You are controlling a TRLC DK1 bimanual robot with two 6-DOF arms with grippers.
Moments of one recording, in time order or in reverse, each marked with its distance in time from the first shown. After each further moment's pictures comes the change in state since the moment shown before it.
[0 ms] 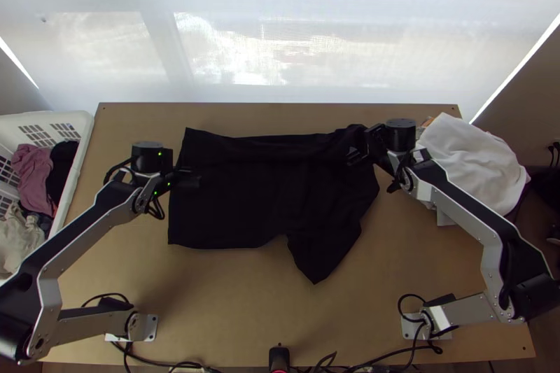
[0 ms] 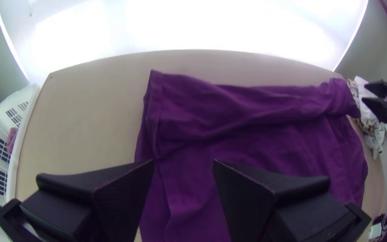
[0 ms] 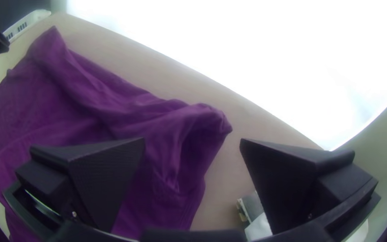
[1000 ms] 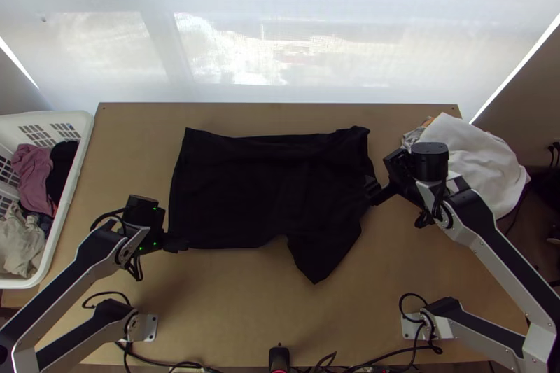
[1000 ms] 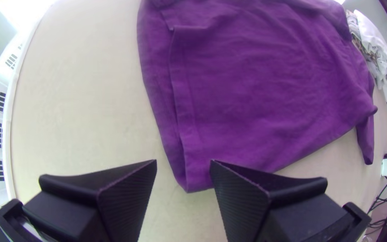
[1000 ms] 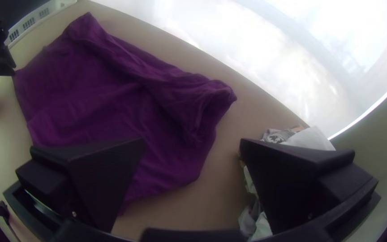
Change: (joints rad) left arm -0.055 -0.372 -0.316 -0.425 0.004 0.000; right arm 0.052 -0.411 -0.101 -0.389 -0.007 -0.008
